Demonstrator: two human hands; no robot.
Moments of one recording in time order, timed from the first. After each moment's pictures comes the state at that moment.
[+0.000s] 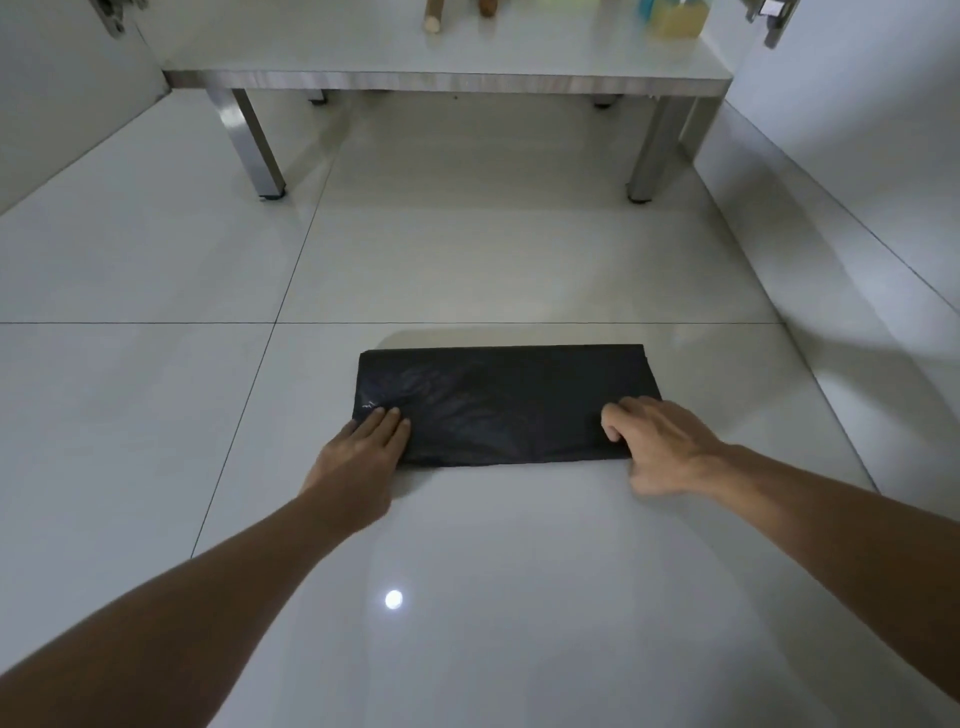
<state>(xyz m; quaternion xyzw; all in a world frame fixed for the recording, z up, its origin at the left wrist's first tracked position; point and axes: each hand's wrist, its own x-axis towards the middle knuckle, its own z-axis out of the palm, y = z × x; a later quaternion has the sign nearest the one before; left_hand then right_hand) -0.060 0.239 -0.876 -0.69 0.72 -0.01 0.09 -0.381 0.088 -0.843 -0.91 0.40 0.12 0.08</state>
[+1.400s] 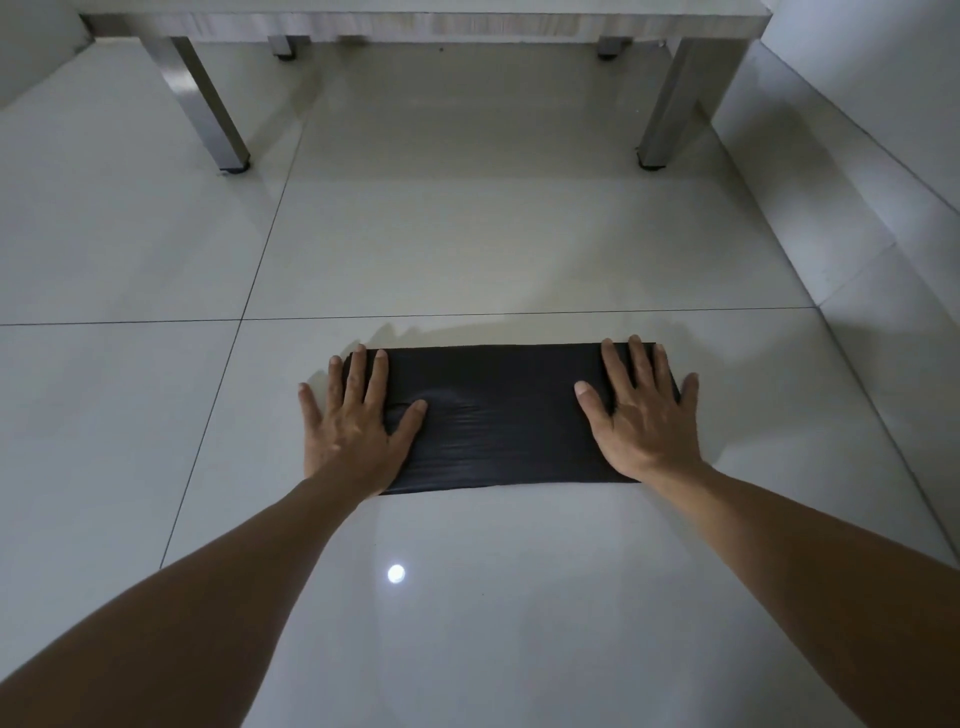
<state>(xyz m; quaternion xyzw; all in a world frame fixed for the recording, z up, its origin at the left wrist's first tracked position) -0.053 0.174 -0.912 -0.83 0.56 0.05 -0.02 -0.339 0.064 -0.901 -0.78 0.62 0.01 0.08</state>
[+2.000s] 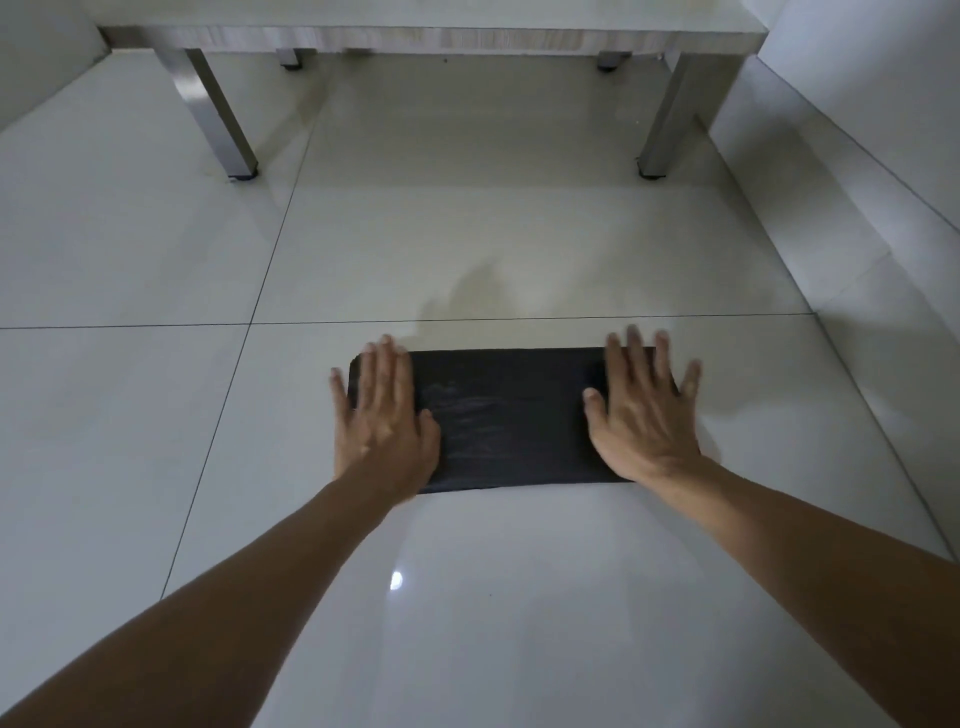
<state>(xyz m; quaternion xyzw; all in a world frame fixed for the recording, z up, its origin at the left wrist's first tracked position) -0.078 0.176 -0.889 -0.79 0.61 -0.01 -0.06 -0.325 0.072 -0.878 -0.80 0.60 0.01 0.02</state>
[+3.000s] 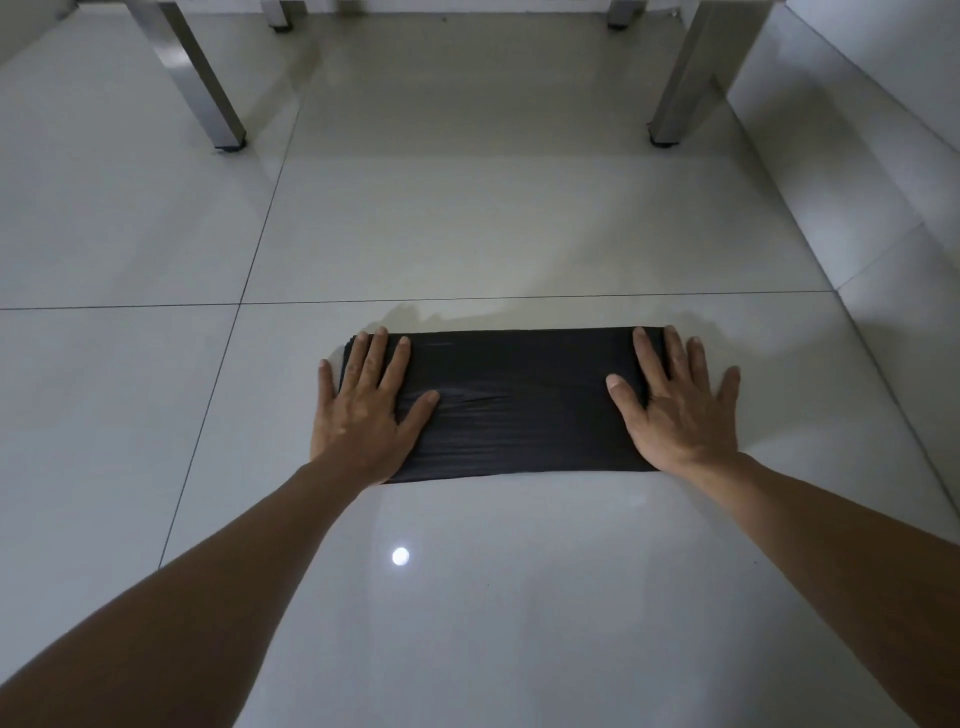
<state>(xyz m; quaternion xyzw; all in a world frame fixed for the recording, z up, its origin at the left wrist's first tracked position) -0.051 0.171 -0.911 -0.78 0.62 0.04 -0.02 -0.362 0.060 -0.902 -0.77 0.63 0.05 0.09</state>
